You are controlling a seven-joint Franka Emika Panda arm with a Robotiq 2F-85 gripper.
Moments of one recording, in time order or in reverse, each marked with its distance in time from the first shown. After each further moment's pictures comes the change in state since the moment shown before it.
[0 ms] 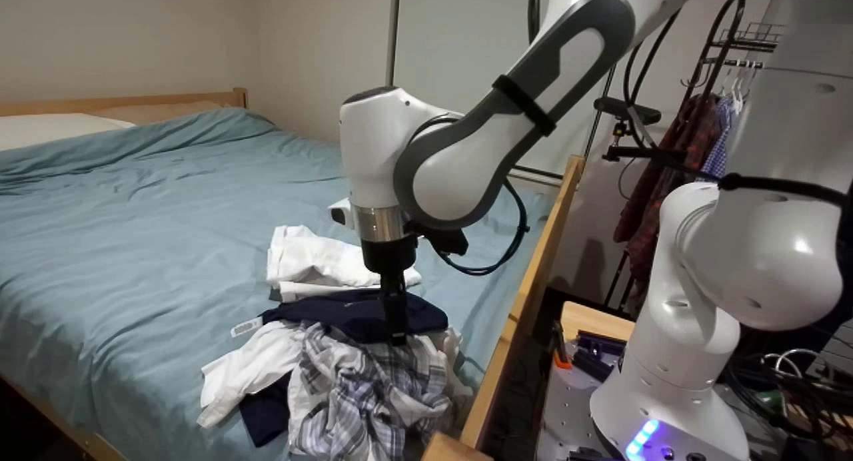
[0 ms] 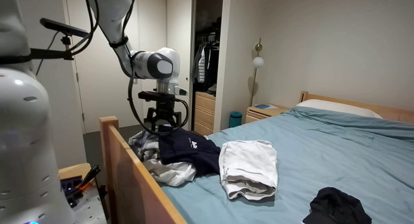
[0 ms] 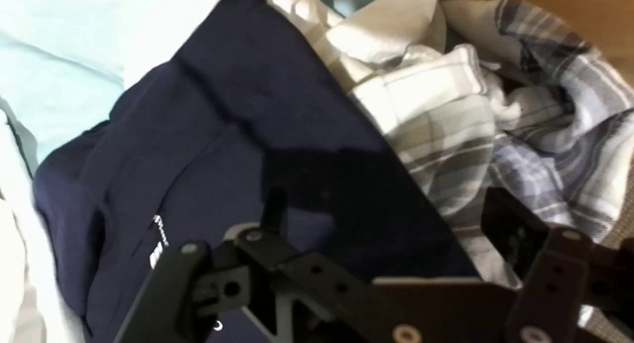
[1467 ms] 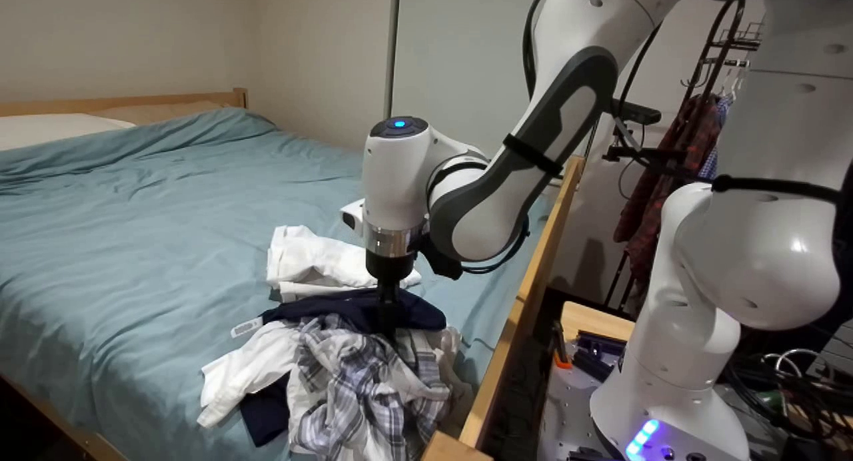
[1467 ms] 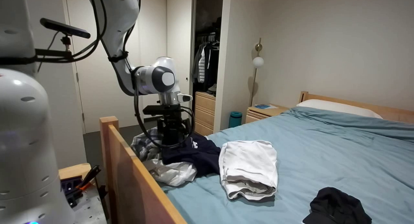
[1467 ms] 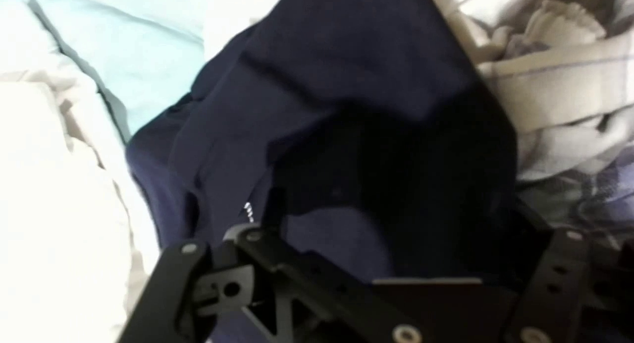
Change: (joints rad) arm -0.027 0.069 -0.075 -0.080 -0.334 0.326 0.258
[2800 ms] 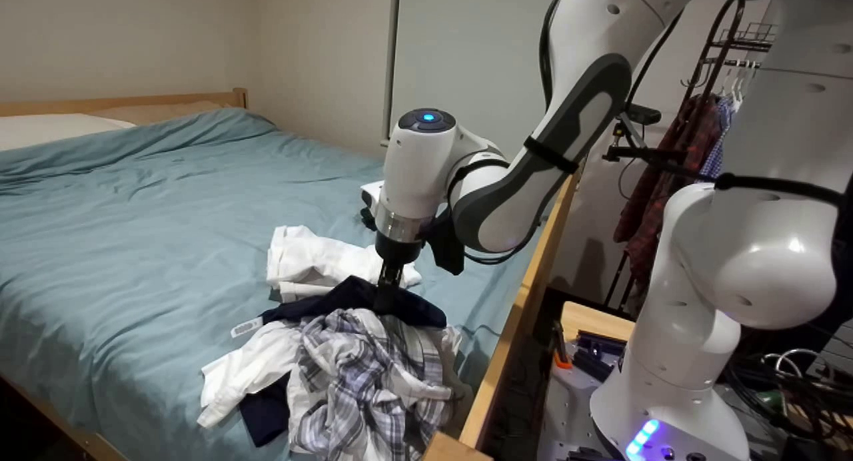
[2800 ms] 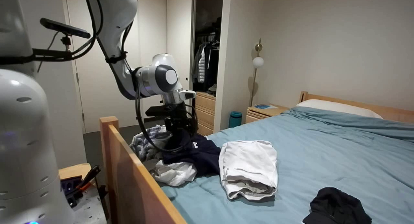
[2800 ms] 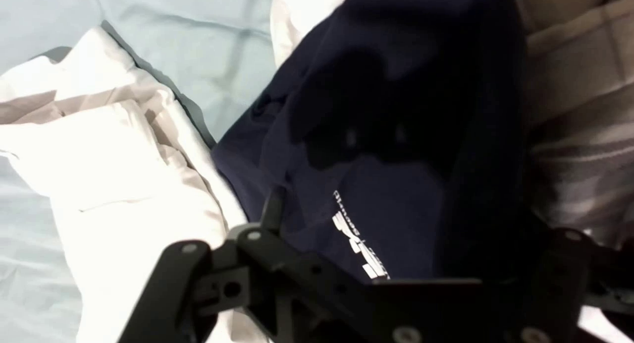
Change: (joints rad) arm -0.033 -0.047 -0.075 -0.051 -0.193 0.126 0.243
